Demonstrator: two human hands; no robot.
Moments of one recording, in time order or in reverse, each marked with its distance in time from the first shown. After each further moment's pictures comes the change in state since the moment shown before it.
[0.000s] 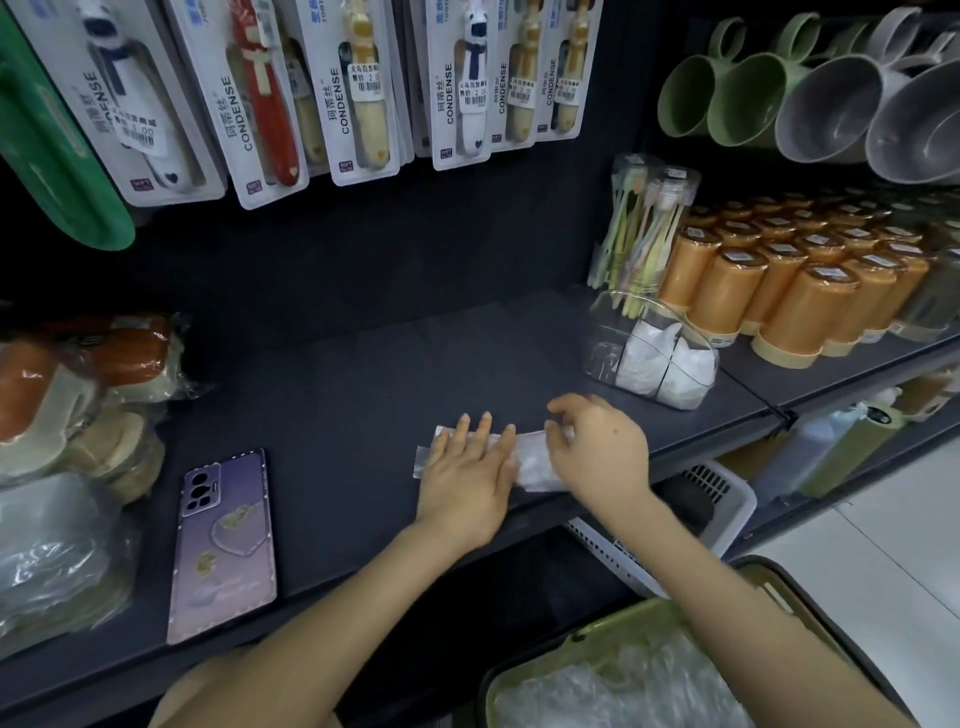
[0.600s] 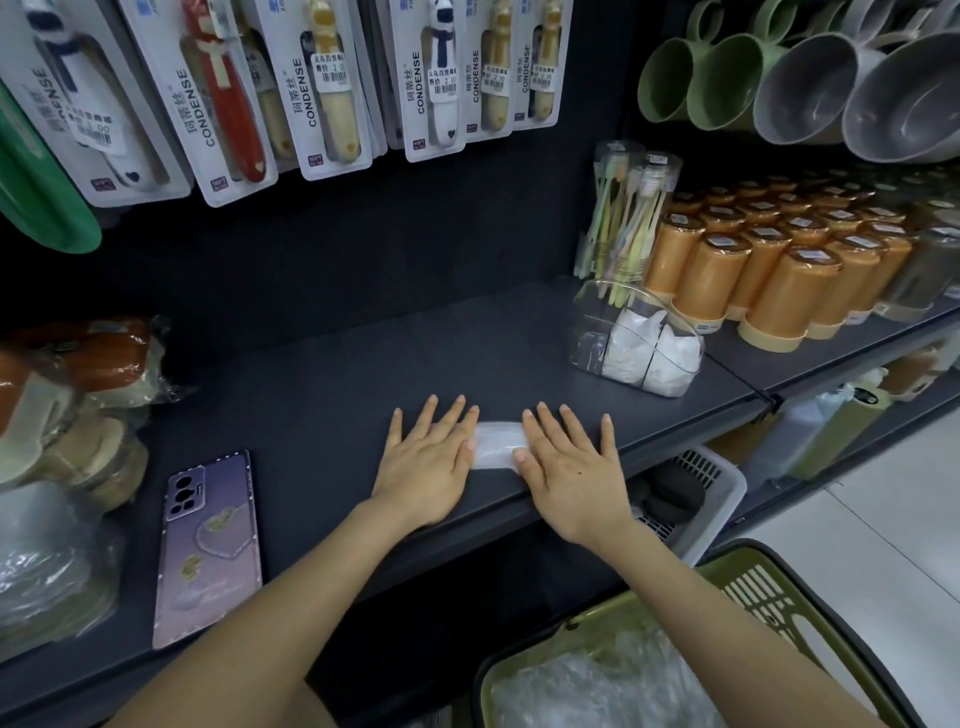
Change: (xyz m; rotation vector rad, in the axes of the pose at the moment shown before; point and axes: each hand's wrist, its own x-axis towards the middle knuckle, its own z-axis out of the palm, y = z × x) left_hand 0.006 -0.029 -0.010 0.064 -0.042 0.010; right_hand -0.026 0.034 0.039 -0.242 -0.253 -0.215
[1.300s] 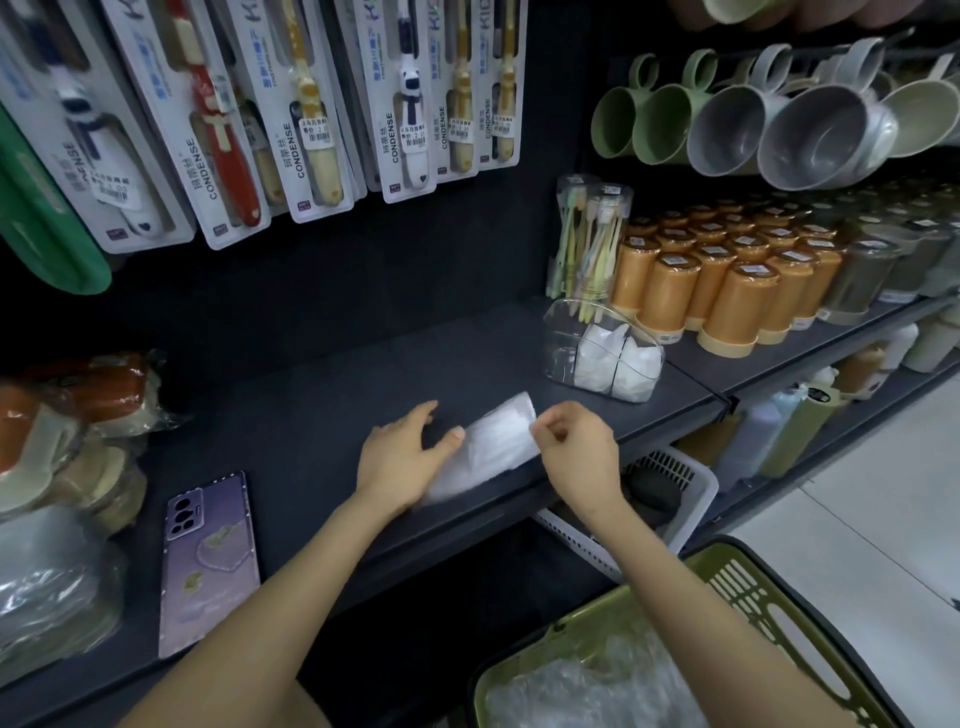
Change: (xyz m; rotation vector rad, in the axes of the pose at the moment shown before) left_hand -0.009 0.007 -0.035 -0.531 0.173 -0.142; right_hand -0.005 -0.010 -0.059 0.691 0.274 0.423
